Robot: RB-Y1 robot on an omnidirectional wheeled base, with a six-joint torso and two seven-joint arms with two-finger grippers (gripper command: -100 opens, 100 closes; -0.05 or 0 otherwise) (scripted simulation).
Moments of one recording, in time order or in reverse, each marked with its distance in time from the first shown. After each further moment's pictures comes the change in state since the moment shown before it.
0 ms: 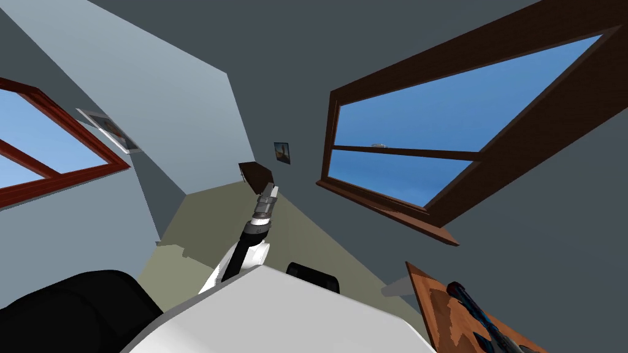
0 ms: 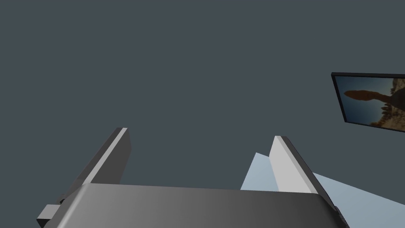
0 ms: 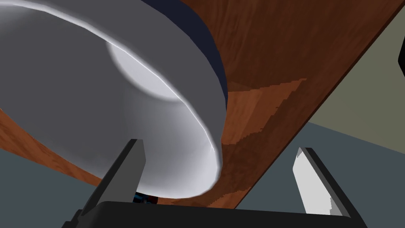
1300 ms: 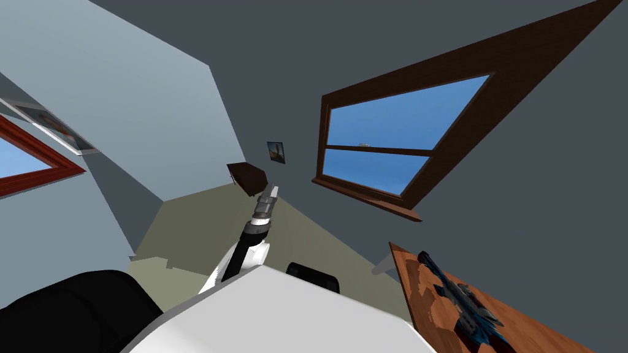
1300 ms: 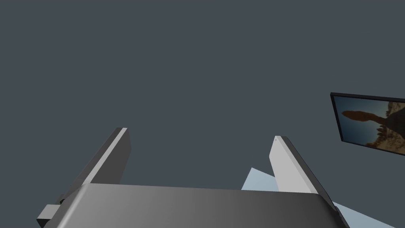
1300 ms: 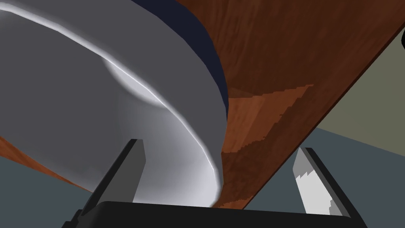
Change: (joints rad) left arm 0.000 0.000 0.000 0.000 0.000 0.000 0.000; right arm -0.224 -0.076 0.206 -0.011 0.270 0.109 -0.383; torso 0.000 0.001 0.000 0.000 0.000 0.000
